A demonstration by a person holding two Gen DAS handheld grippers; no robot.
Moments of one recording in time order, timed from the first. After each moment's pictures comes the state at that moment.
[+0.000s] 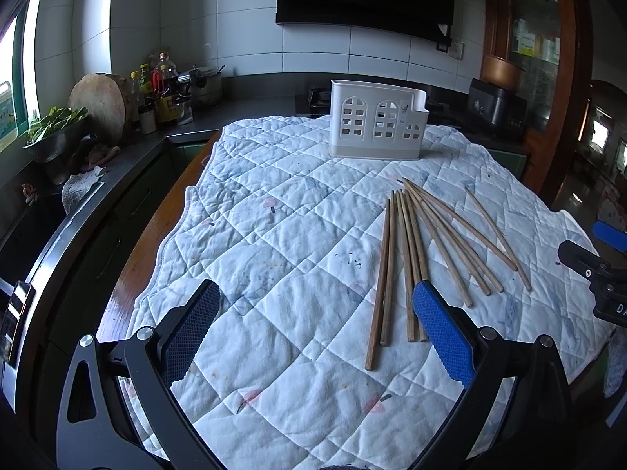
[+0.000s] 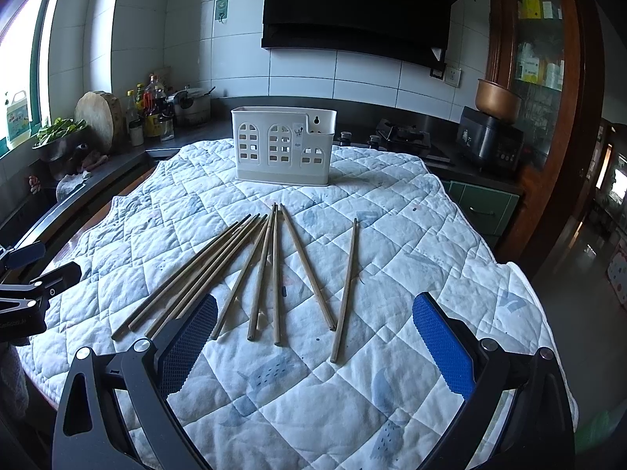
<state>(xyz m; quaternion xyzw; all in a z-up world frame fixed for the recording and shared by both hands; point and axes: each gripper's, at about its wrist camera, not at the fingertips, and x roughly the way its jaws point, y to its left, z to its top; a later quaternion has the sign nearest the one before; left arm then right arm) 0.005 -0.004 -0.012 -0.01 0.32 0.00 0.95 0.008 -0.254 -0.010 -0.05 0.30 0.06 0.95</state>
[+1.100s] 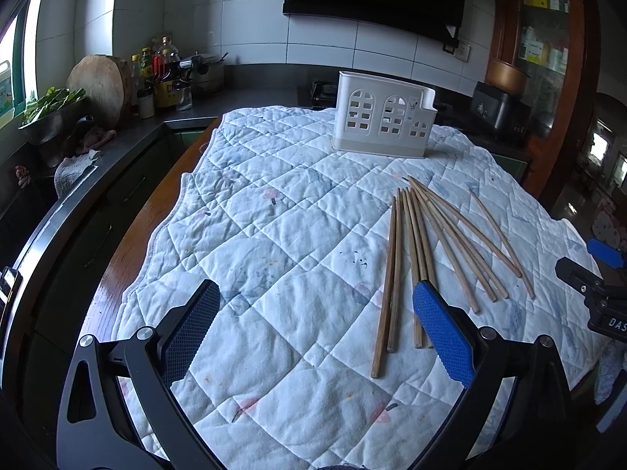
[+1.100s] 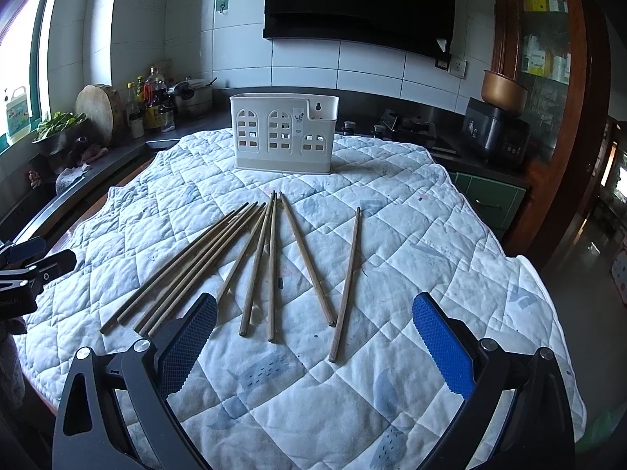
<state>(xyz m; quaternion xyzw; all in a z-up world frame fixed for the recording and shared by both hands) 0.020 0.007 -0.026 -0.04 0.33 -0.01 0.94 0.022 -0.258 -0.026 -0.05 0.31 0.06 0.95</state>
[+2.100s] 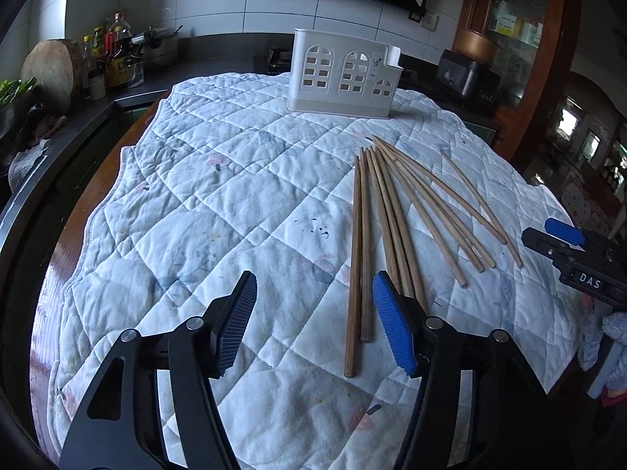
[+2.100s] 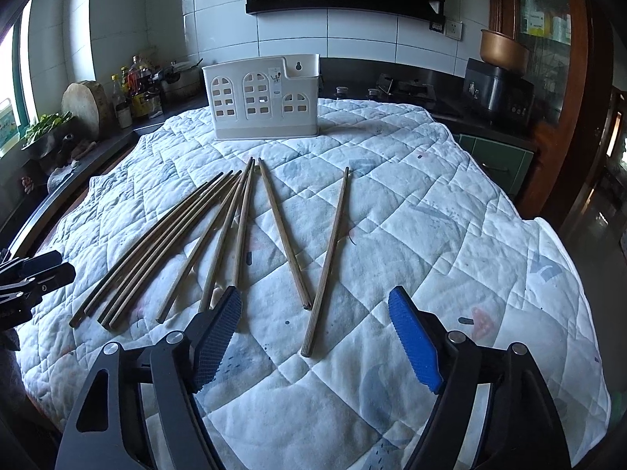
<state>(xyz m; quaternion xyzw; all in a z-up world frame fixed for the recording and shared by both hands) 0.045 -0.009 -0.055 -0.04 0.38 -0.09 0.92 0.055 -0.287 -0.060 -0.02 0.36 0.06 0.93</state>
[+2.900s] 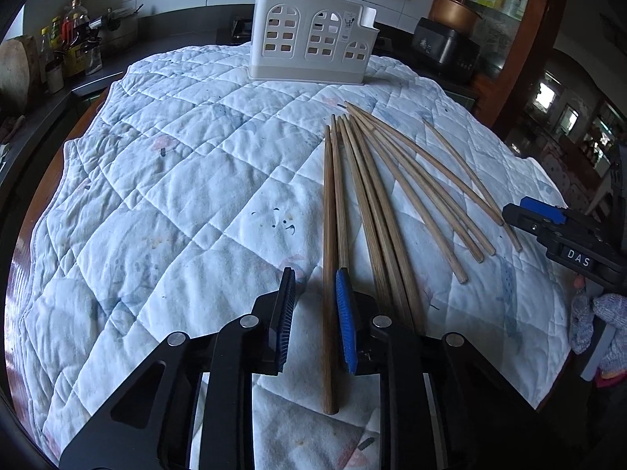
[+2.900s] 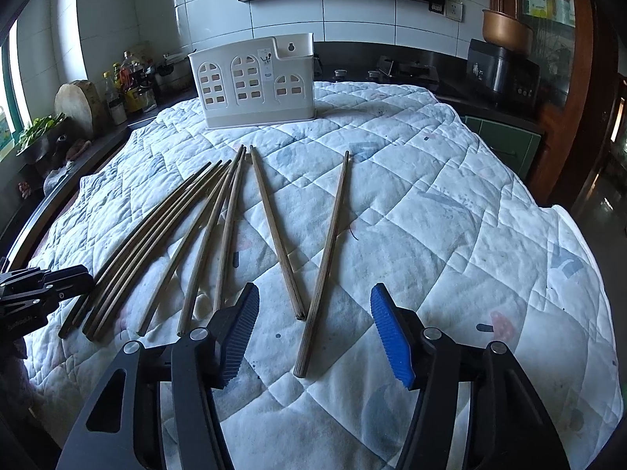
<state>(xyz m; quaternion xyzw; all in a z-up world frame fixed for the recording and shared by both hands) 0.082 -0.025 -0.075 -0.03 0.43 -0.15 0.89 0.081 -0.291 -0.076 0.00 0.39 0.07 0.92</state>
